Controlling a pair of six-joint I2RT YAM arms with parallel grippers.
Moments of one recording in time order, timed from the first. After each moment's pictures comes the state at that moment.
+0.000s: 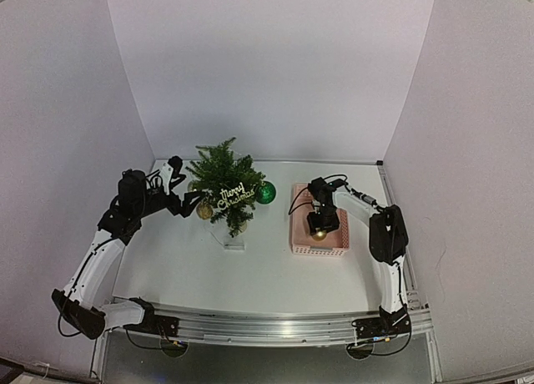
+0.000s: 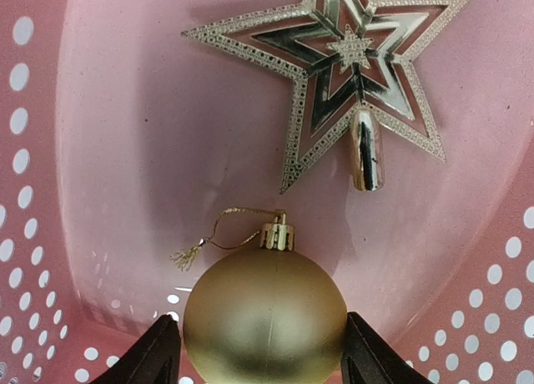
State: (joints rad) left arm -0.38 1.13 1.22 -0.40 0.42 0.08; right arm 0.48 2.20 1.78 -1.12 -0.05 0.30
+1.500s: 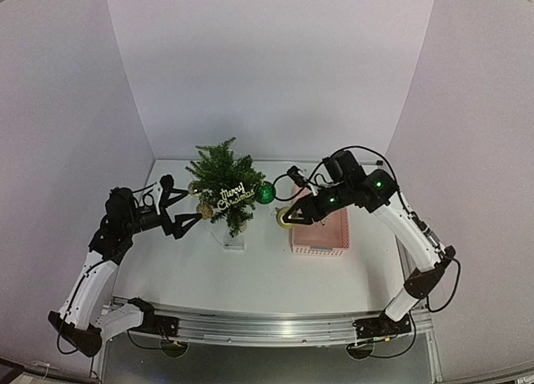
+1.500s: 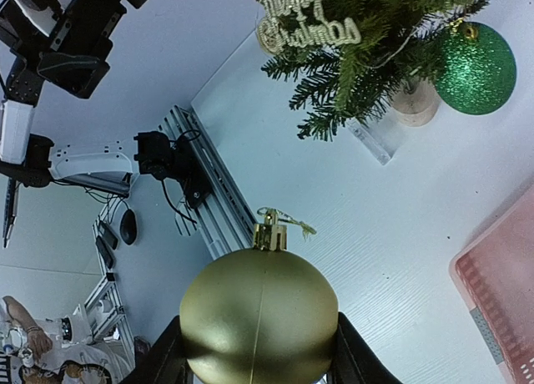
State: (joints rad) left arm -0.38 0.94 1.08 -0.36 0.67 0.05; right arm 0.72 1.67 2.00 -1.17 -0.62 0.22
